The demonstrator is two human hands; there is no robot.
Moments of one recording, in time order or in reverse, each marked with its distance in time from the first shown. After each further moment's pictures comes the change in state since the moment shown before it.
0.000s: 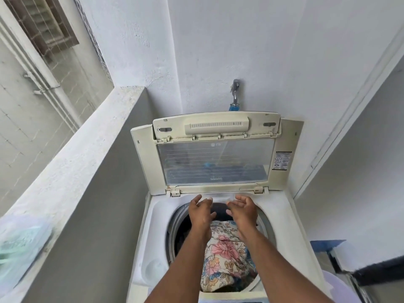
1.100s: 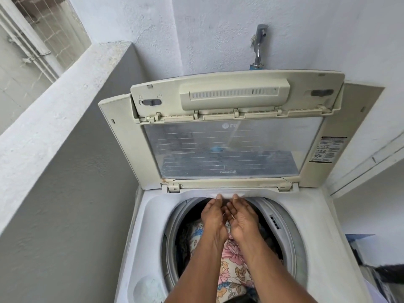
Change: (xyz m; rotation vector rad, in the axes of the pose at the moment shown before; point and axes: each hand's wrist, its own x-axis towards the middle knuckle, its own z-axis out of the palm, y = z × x) left_hand 0.113 -0.078 0.017 -0.247 0.114 -0.261; right_hand 0.069 0.078 0.056 0.640 0.001 0.480
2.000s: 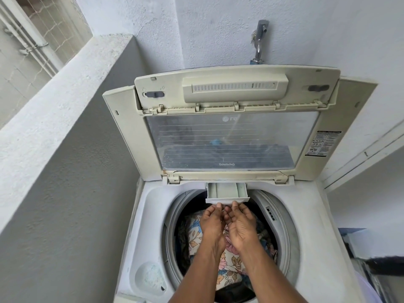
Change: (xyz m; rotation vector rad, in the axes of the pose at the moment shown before) left_hand -0.031 -0.024 -0.034 -0.008 -0.015 0.024; right_hand -0.026 0.014 -0.032 0.006 -0.087 -0.025
